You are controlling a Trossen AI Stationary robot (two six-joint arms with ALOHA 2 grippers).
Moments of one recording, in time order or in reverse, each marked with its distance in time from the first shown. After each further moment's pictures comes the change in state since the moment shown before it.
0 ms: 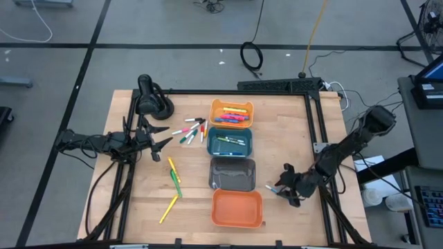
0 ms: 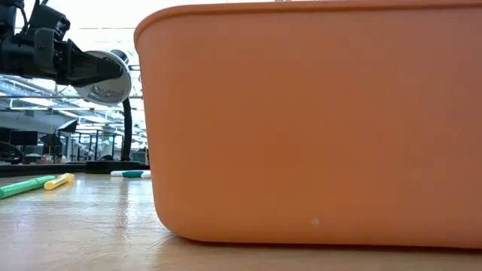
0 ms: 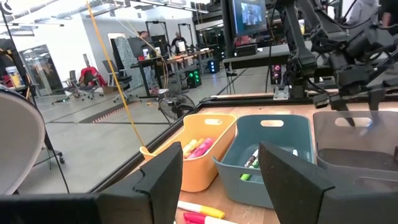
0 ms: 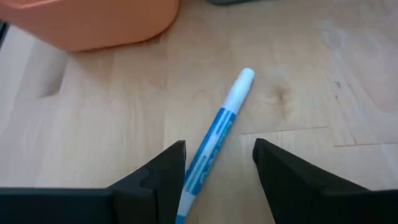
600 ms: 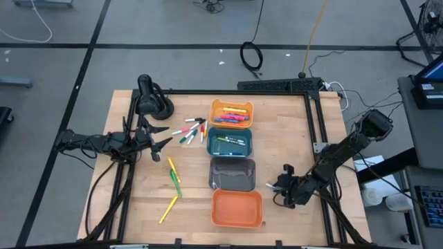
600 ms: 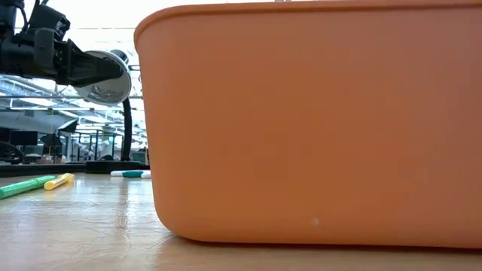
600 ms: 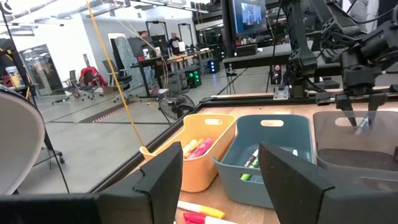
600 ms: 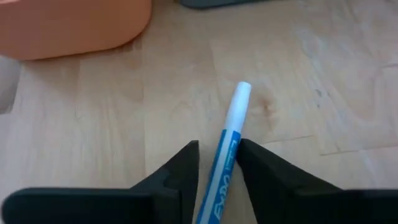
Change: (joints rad) left arm 0.000 0.000 0.000 0.000 0.000 0.000; right arm 0.016 0.151 0.003 -0.192 0.127 0.065
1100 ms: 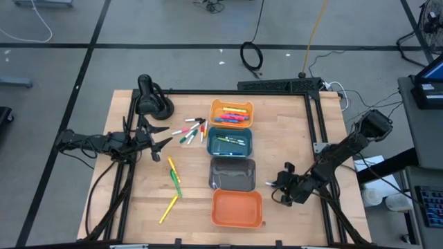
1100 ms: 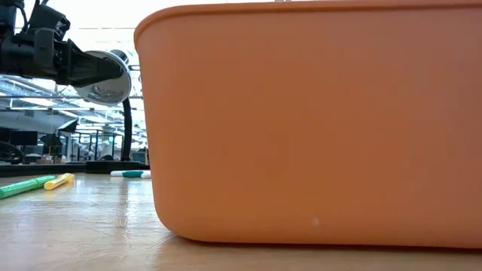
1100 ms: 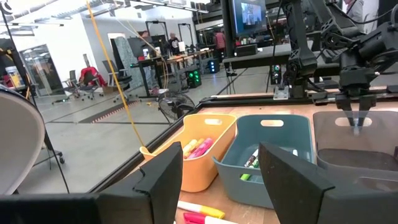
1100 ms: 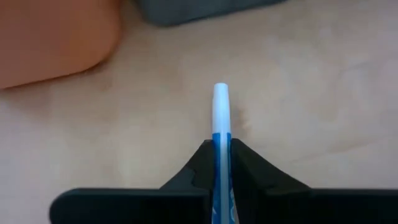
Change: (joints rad) left arm 0.000 0.000 0.000 0.000 0.000 0.000; right arm -0.027 0.002 -0.006 0.012 0.077 0.045
